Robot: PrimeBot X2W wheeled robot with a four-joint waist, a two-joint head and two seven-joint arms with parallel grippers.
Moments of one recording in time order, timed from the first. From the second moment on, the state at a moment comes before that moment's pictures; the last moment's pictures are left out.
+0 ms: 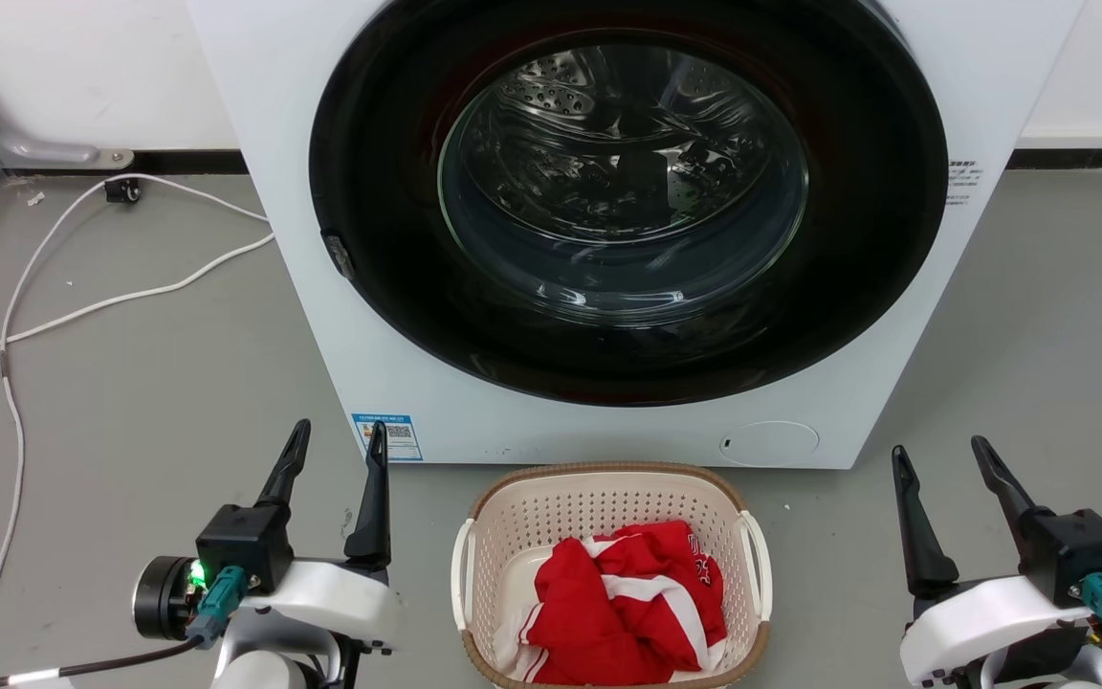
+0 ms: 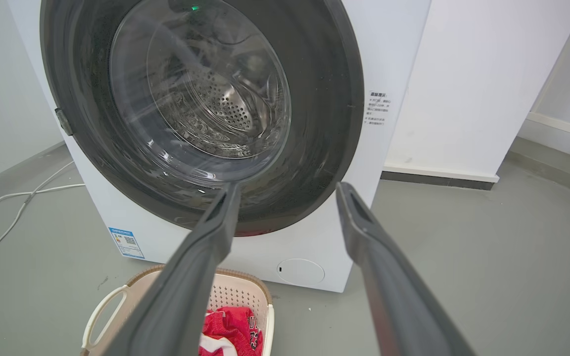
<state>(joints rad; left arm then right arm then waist) -0.11 0.09 -0.10 0.19 -0.18 -0.03 -0.23 0.02 -0.05 -0.04 0.01 0.00 0.13 -0.08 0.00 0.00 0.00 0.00</state>
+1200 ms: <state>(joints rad) -0.11 0.09 -0.11 0.22 -0.08 -0.02 -0.26 0.02 -0.05 -0.04 0.02 -0.10 0.13 -0.11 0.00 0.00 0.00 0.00</state>
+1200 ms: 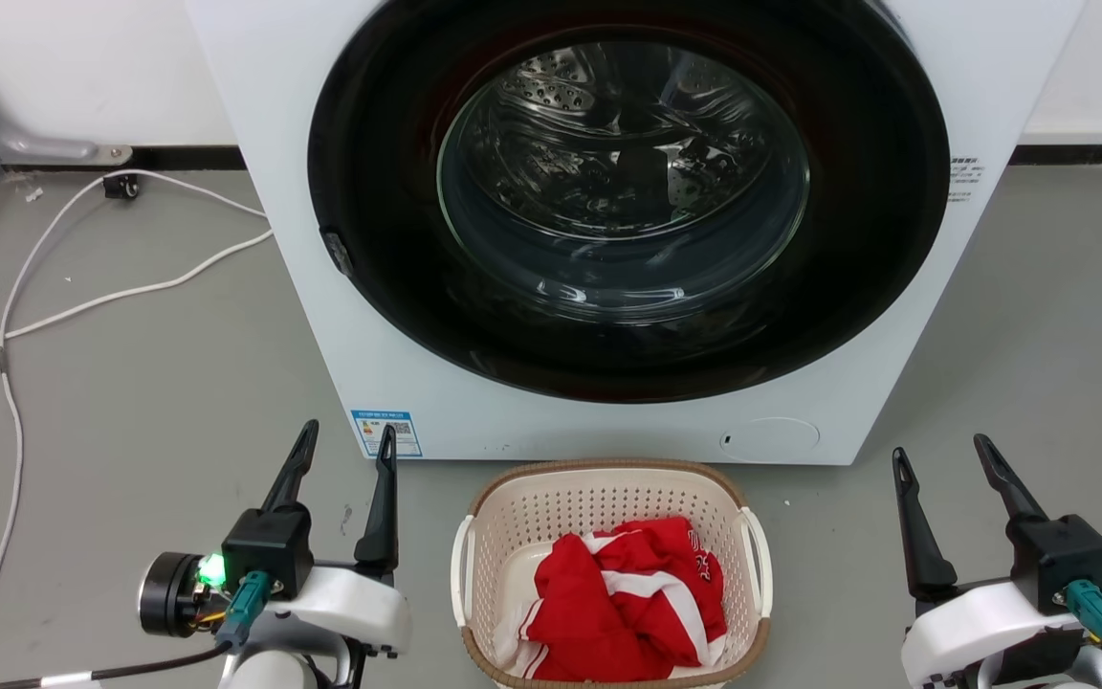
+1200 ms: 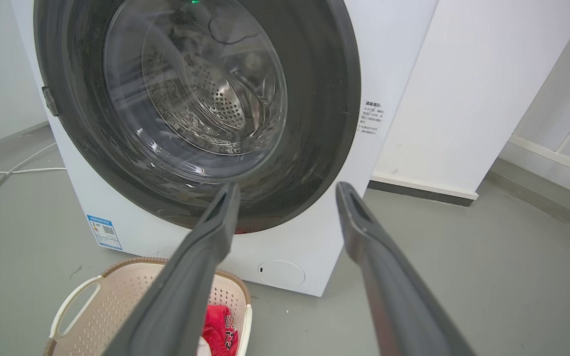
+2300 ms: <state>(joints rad) -0.65 0.15 -0.12 0.78 -0.22 -0.12 -0.13 -0.48 -0.05 0.03 0.50 -0.06 0.13 0.01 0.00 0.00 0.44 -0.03</state>
